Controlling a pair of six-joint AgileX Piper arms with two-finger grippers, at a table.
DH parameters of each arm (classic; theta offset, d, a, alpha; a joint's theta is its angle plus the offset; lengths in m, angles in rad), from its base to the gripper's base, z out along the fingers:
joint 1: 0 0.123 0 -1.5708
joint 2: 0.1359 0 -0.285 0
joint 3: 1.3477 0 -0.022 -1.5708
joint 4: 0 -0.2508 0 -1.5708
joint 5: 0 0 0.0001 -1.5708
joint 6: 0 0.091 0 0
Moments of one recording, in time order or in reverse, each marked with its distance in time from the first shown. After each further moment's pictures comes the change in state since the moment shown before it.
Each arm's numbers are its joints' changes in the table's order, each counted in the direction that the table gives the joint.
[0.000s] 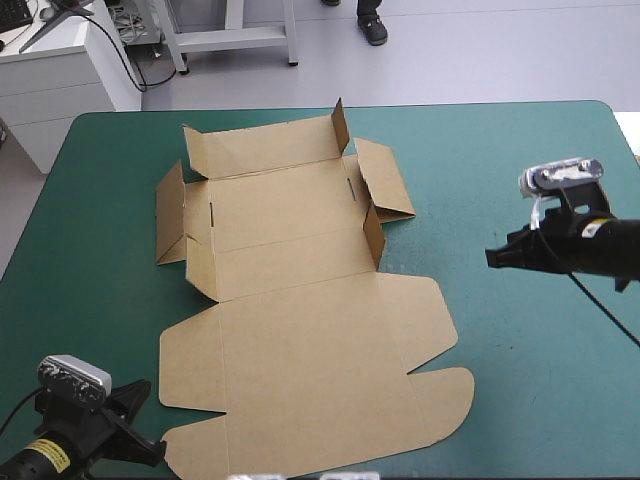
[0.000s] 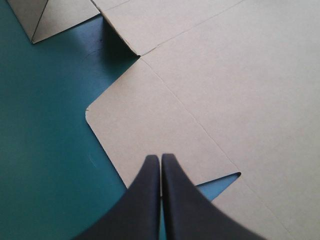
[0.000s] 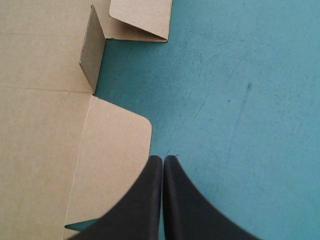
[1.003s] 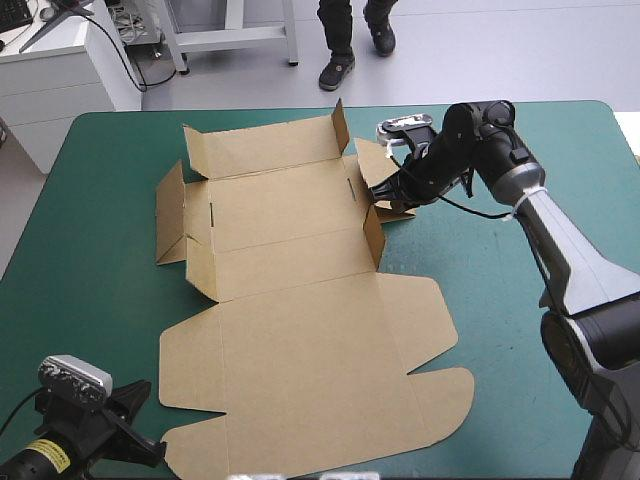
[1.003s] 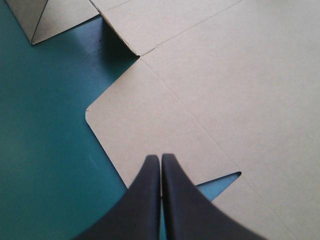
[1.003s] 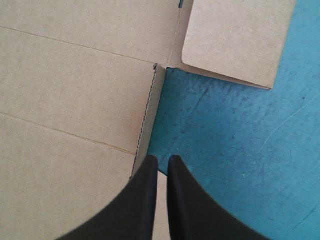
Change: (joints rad) left arm 0.000 0.000 0.000 0.000 0.000 0.008; right arm 0.339 0.774 -0.643 0.072 -0.161 0.213
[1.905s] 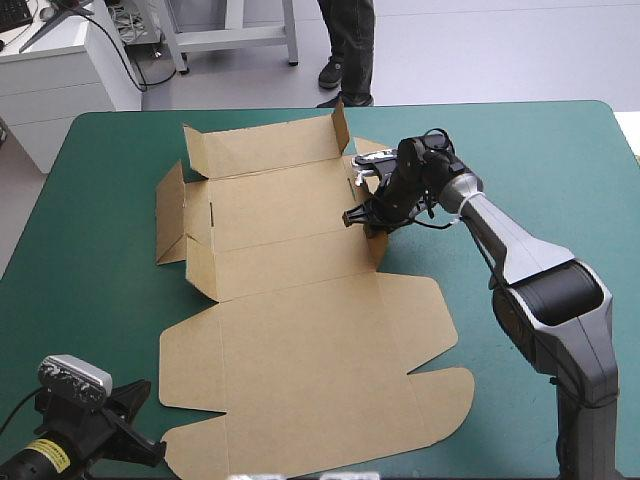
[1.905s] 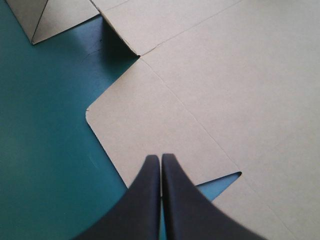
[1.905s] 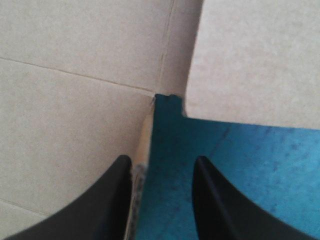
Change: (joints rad) left arm 0.000 0.000 0.000 0.000 -0.001 0.001; right arm 0.063 0.226 -0.001 0.052 0.134 0.073
